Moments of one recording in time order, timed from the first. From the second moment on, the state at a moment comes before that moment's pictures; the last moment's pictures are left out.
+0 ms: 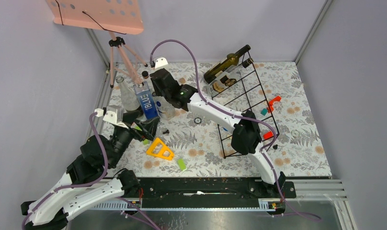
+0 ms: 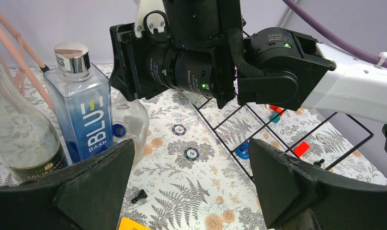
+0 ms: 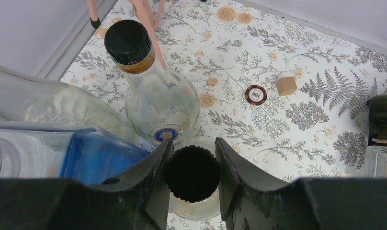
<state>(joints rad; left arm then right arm) -0.98 0.39 0.83 -0.39 -0.54 -0.24 0.98 2.27 2.23 -0.39 0.46 0.24</state>
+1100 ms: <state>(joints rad) -0.98 0.56 0.82 -0.37 -0.49 -0.23 0.82 1.70 1.83 -0.41 0.55 0.40</state>
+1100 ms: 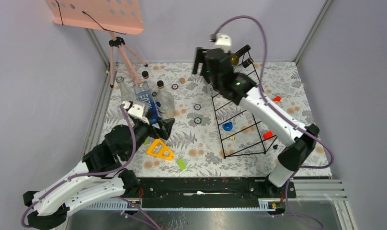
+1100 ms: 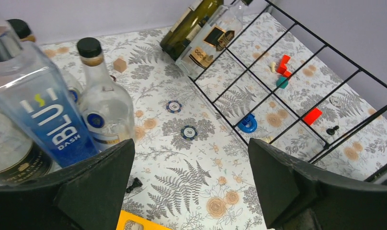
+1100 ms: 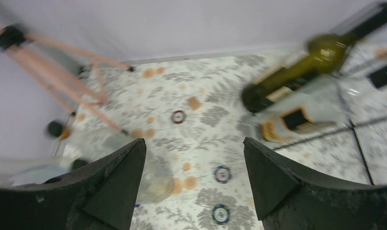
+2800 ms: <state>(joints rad) -0.98 0.67 0.82 -0.37 -0.34 -0.21 0.27 1.96 1.83 -0.43 0.53 0.88</state>
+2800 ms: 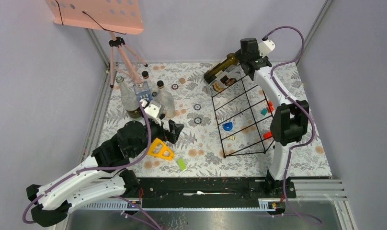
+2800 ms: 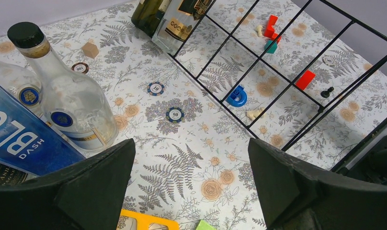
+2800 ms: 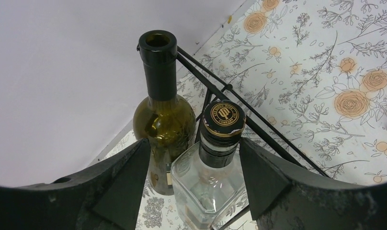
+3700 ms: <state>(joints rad) -0.98 0.64 0.82 -0.40 -0.34 -0.22 0.26 2.07 1.87 -0.44 0.53 0.89</state>
